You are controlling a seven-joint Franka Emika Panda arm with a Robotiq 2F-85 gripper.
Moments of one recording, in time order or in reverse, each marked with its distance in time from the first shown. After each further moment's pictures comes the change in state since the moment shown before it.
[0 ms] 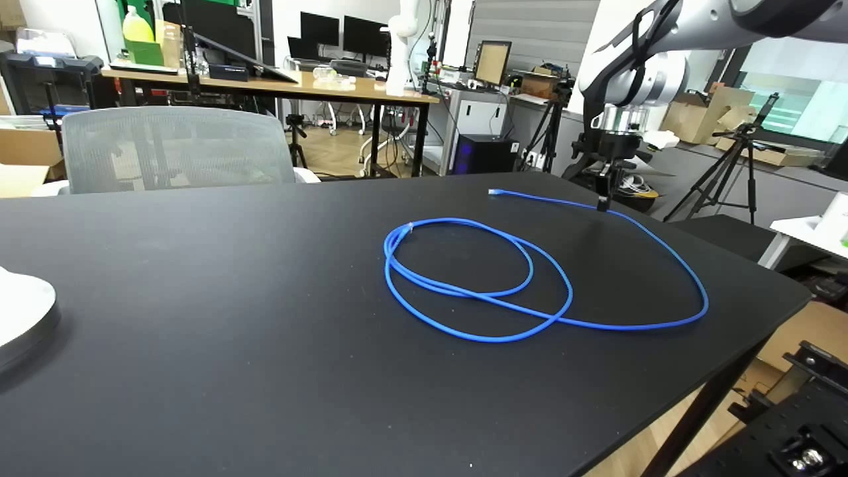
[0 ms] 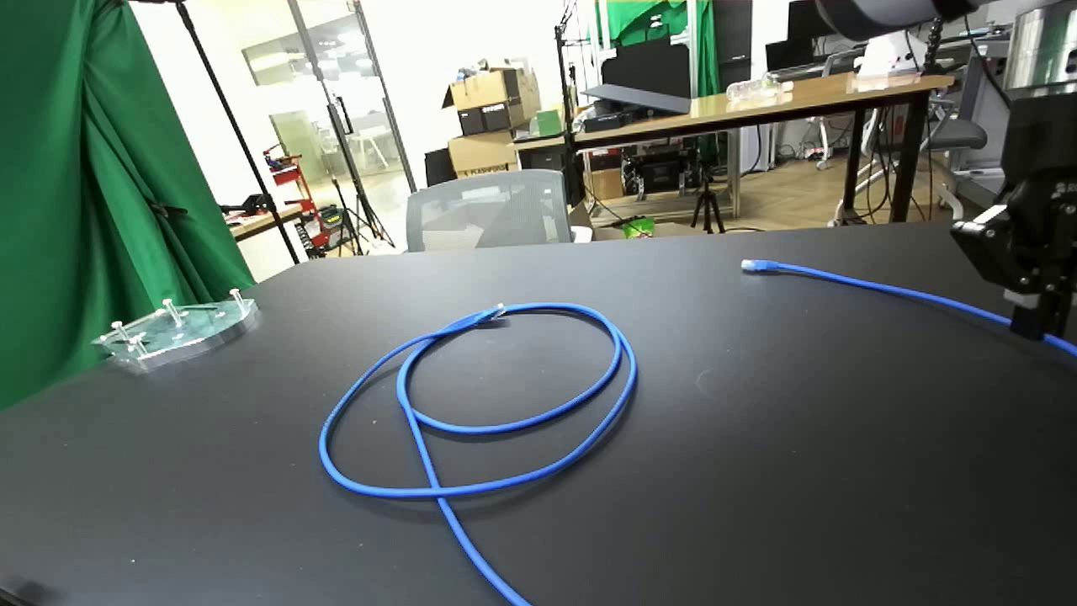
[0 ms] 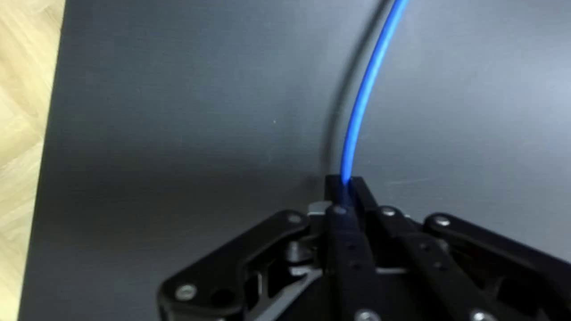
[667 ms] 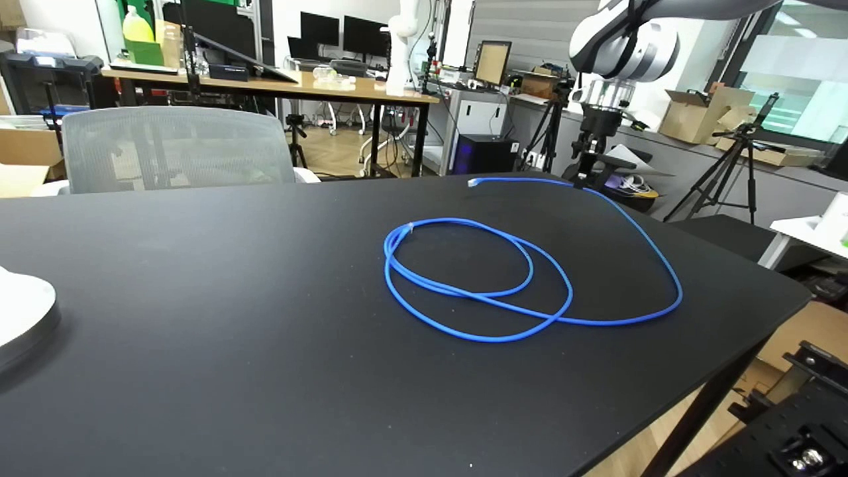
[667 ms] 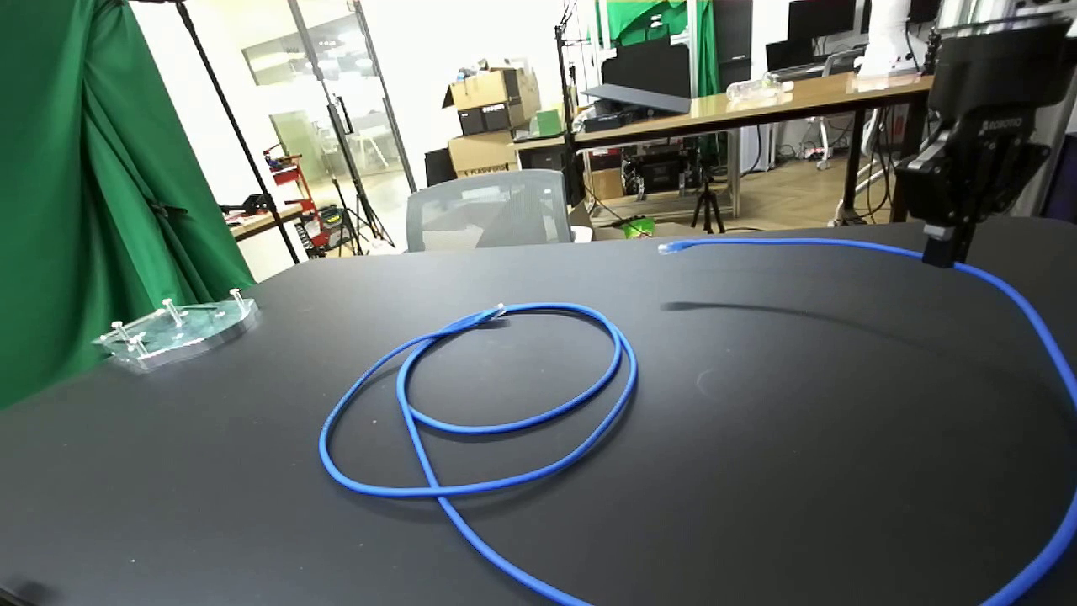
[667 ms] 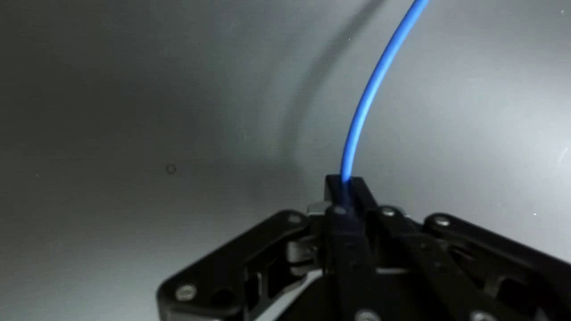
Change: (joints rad) arm 0.005 -0.070 0.105 -0.021 0.017 -0.015 -0.335
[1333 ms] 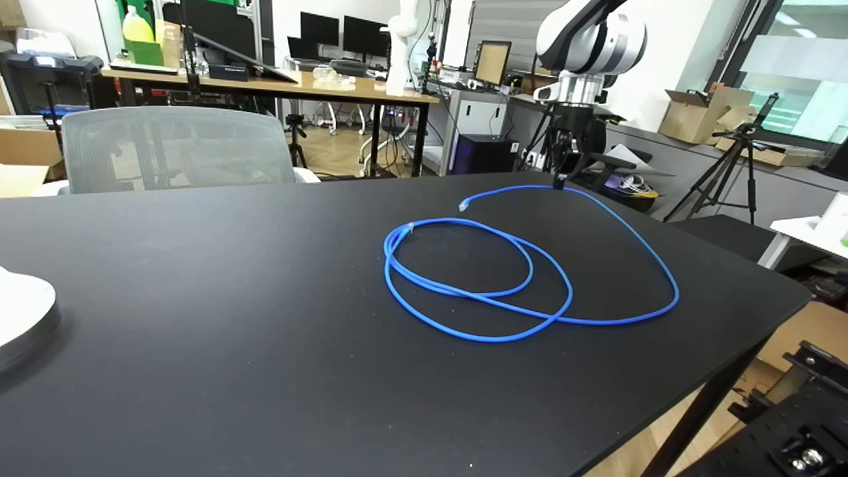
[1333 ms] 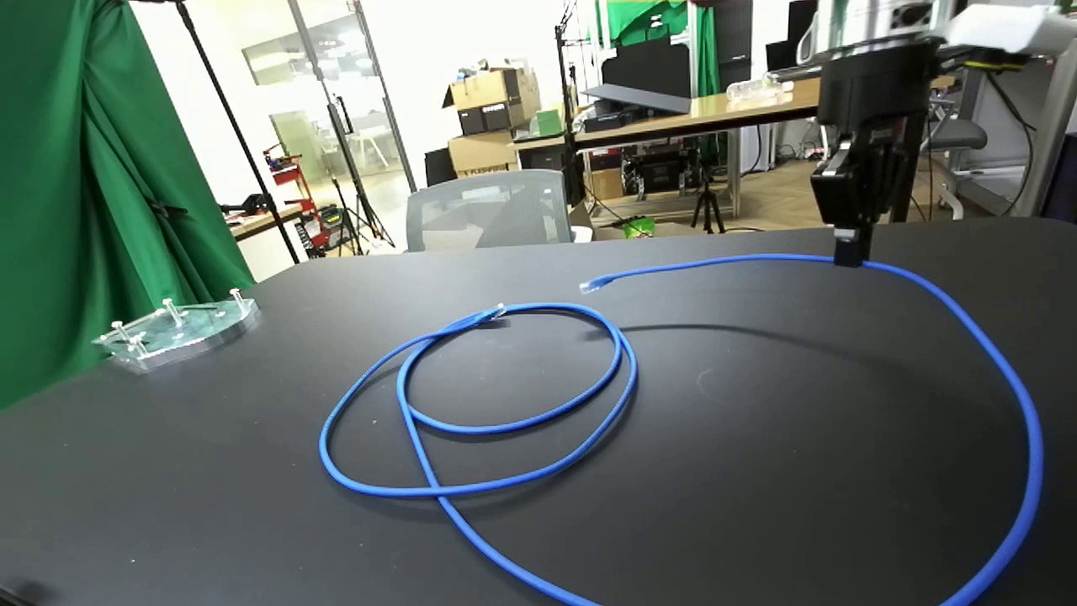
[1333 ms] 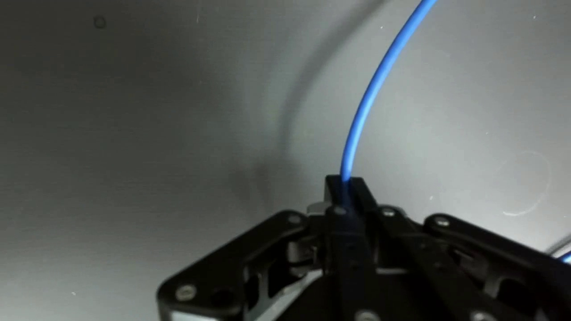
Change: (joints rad) arm 0.093 -0.155 0.020 -0.284 -0.110 0.095 -0.197
